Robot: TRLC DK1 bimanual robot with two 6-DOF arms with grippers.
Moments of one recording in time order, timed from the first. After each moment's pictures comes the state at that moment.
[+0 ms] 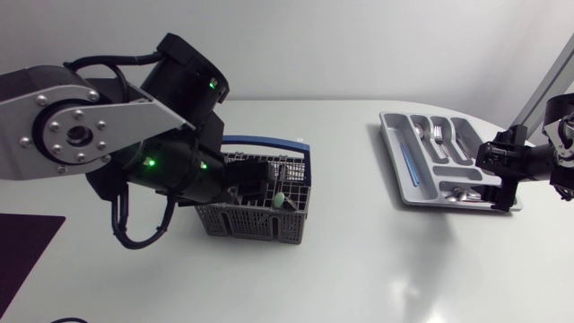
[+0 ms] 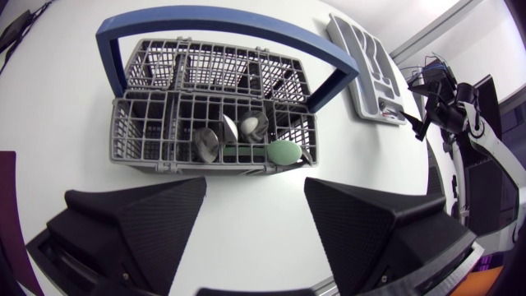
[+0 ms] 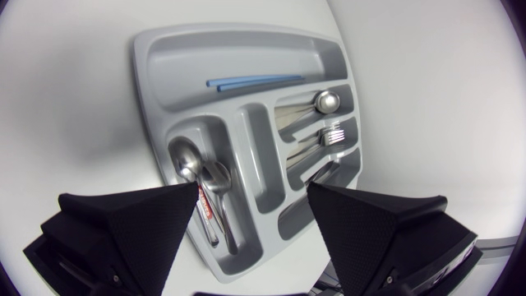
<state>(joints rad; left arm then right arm) -0.71 1.41 1.11 -0.69 0.00 -0.62 -0.40 1.65 0.96 -0.20 -0.18 -1.55</state>
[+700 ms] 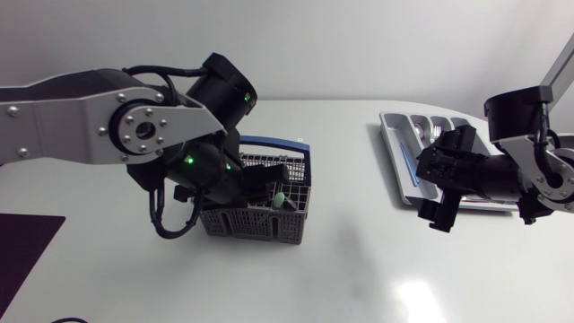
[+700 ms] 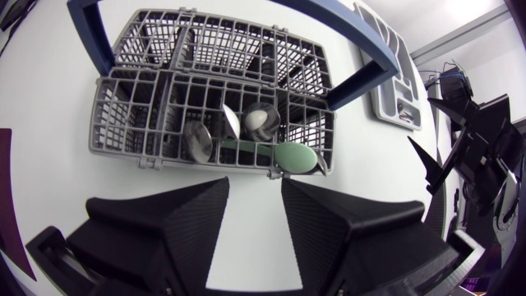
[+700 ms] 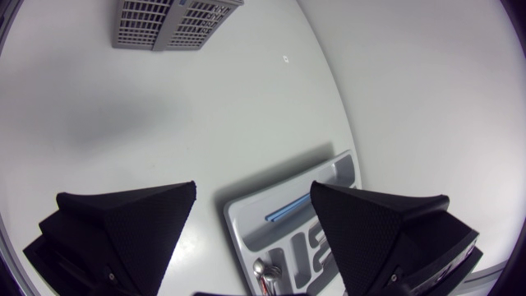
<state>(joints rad) -0.71 1.55 1.17 -0.72 0.02 -0.71 0.10 1.24 0.71 -0.28 -0.09 -1.16</state>
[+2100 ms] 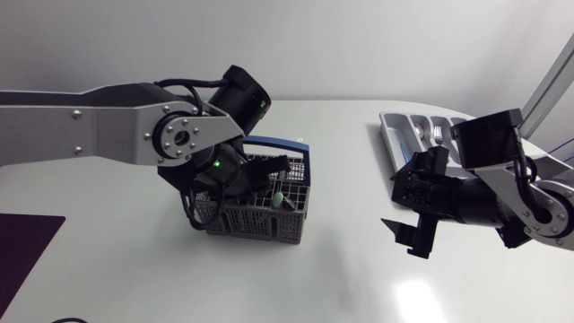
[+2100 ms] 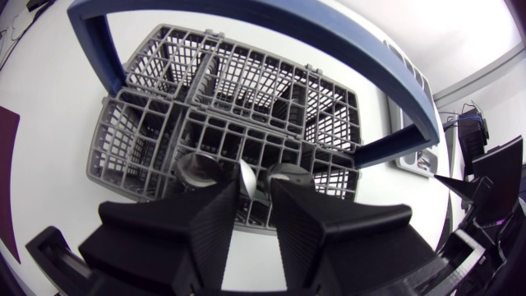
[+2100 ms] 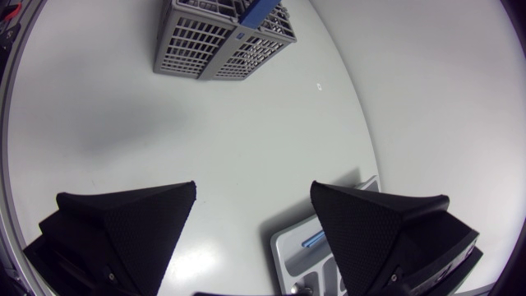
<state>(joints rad) -0.70 1.65 1.19 -0.61 -0.14 -0.82 0.29 1.17 0.63 -0.29 -0.06 -1.04</state>
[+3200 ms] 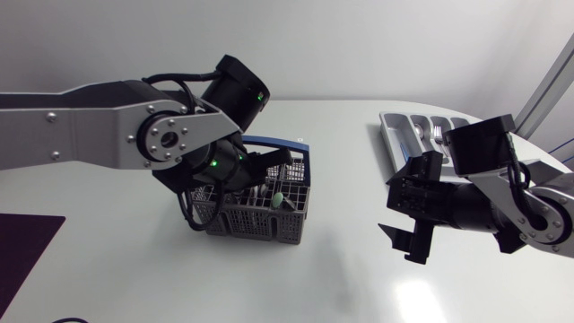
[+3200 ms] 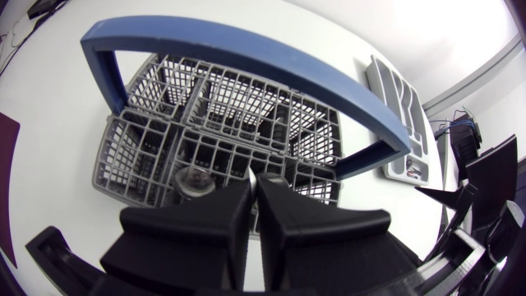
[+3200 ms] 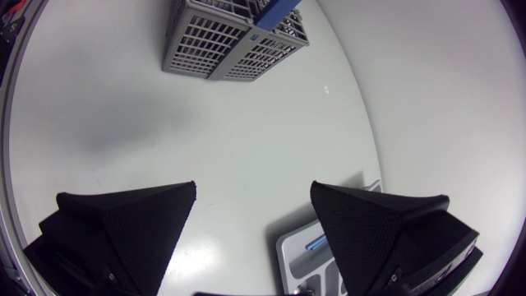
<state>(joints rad) -0.72 1.60 1.17 -0.56 -0.19 -0.82 0.33 1.17 0.61 -0.29 -0.04 -1.04</state>
